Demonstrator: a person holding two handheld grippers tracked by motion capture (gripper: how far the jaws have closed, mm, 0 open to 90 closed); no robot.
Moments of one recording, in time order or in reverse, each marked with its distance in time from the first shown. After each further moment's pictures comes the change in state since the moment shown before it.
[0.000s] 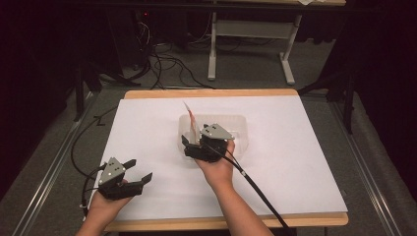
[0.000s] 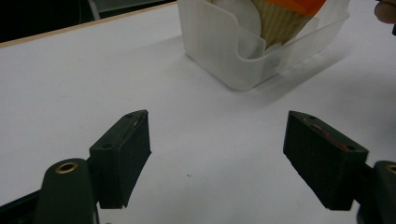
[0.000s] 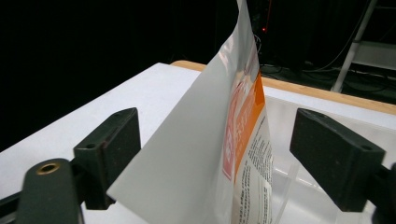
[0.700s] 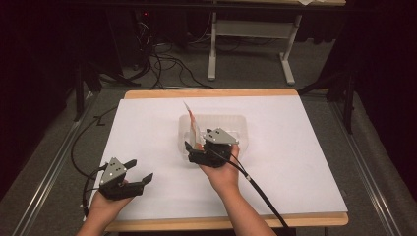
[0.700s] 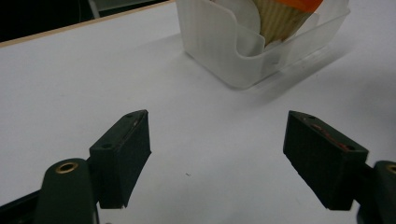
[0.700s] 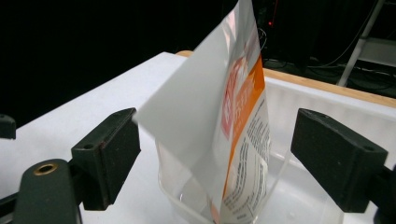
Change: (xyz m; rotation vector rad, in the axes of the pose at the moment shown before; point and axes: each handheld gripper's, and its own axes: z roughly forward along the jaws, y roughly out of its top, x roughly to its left) left arm -0.002 0.000 0.001 0.011 0.001 0.011; right arm -0.002 -0.007 -0.018 0.030 0.022 -0.027
